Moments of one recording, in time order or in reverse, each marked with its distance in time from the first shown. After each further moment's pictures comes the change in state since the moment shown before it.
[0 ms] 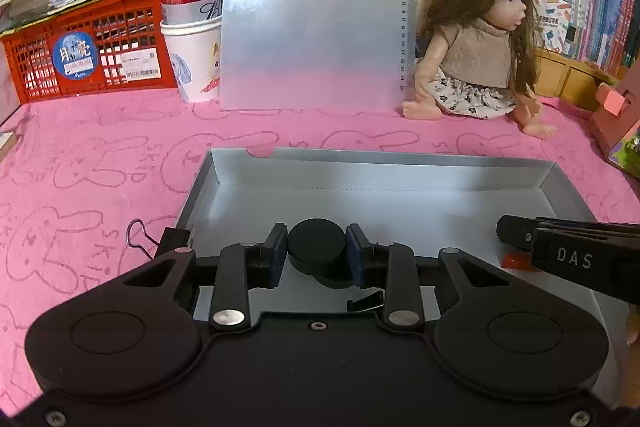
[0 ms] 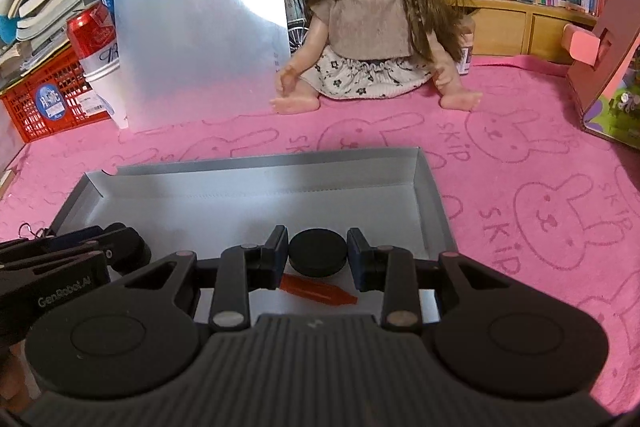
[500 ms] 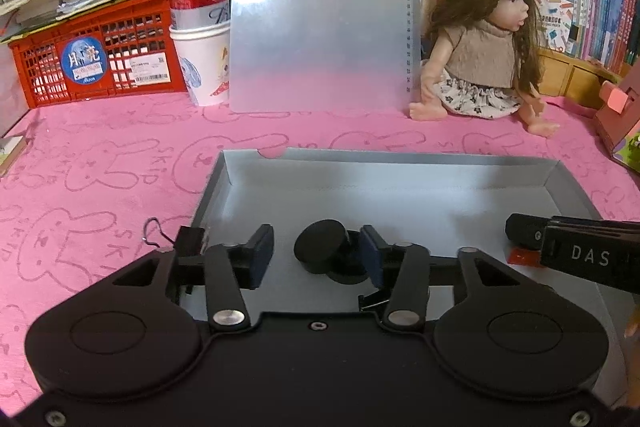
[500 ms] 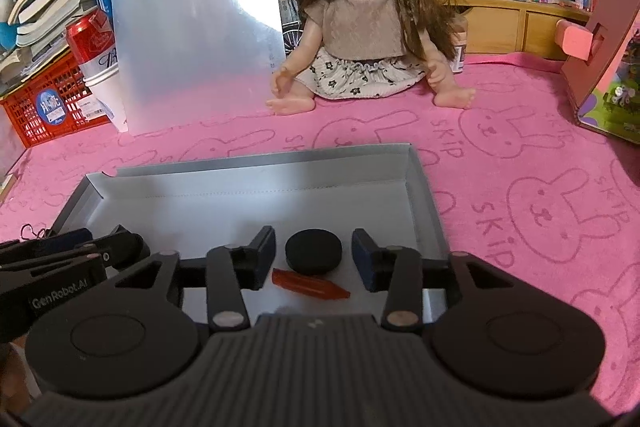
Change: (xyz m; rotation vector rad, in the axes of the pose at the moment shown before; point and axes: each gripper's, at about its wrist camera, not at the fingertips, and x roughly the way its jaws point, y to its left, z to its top) left arm -0.008 0.004 -0.003 0.006 -0.017 0.022; right arm -0.007 -0.005 -0.003 0.010 -0.016 0.003
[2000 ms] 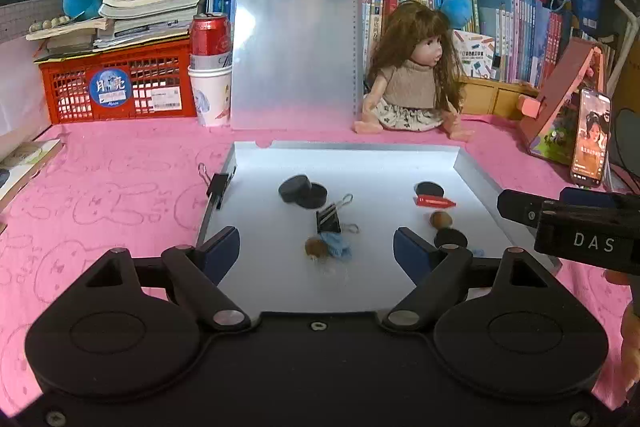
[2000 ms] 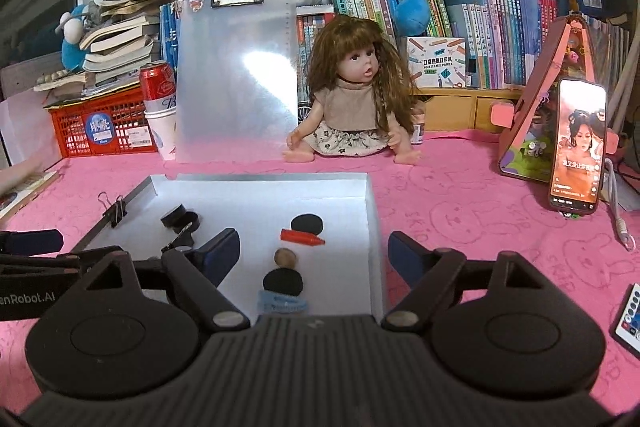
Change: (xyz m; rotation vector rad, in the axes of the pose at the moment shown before) left arm -0.146 0.004 -0.081 0.020 -0.158 -0.088; right arm -0.137 0.000 -0.072 -0.097 -0.271 -0.015
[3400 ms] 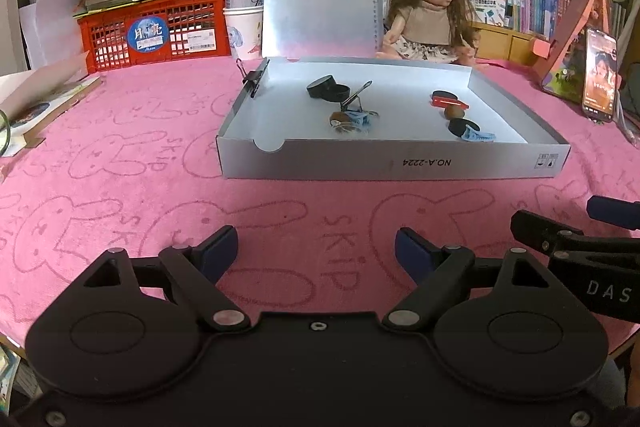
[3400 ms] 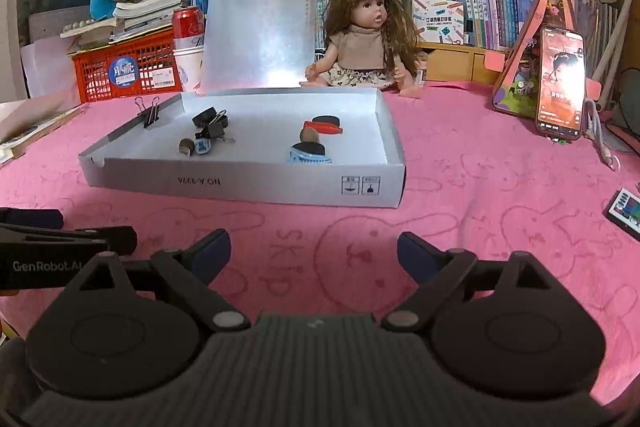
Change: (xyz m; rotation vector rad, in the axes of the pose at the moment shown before) left arm -0.035 -0.005 -0.095 0.002 0.069 0.095; right arm -0.048 0.019 -0.096 -0.042 0.046 0.001
